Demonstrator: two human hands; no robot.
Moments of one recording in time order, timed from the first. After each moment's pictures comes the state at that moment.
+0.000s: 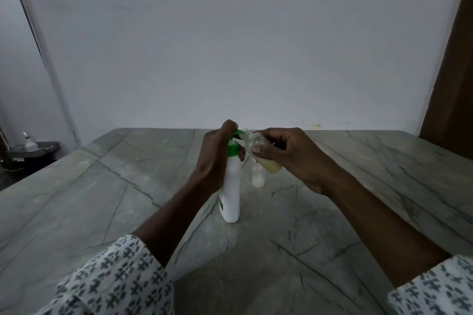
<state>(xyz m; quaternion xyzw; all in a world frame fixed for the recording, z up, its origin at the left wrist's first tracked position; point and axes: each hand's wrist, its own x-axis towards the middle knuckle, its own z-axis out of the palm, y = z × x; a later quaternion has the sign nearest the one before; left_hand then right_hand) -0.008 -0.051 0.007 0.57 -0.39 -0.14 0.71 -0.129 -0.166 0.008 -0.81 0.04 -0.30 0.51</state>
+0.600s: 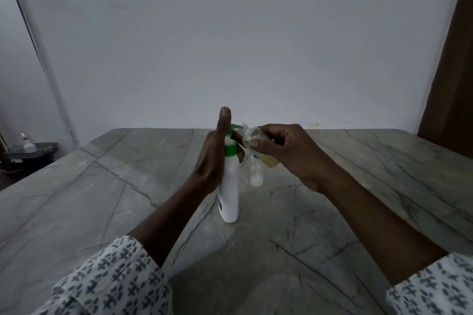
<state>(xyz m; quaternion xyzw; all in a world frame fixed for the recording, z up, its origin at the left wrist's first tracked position) 0.001 -0.056 0.000 0.56 -0.45 -0.15 0.68 -0.124 -0.167 0.008 -0.80 0.04 -0.33 0.50</state>
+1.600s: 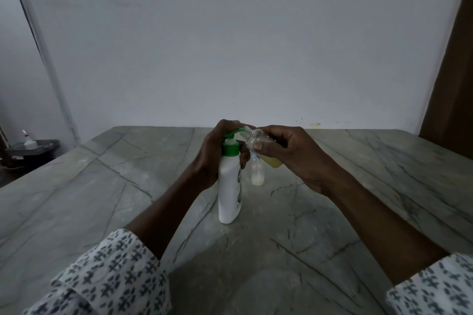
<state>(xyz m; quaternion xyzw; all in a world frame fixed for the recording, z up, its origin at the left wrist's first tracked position) 0.018 -0.054 0.002 0.52 -0.46 -0.28 0.66 -0.125 -0.170 0.003 -0.79 0.02 -0.32 0.52</state>
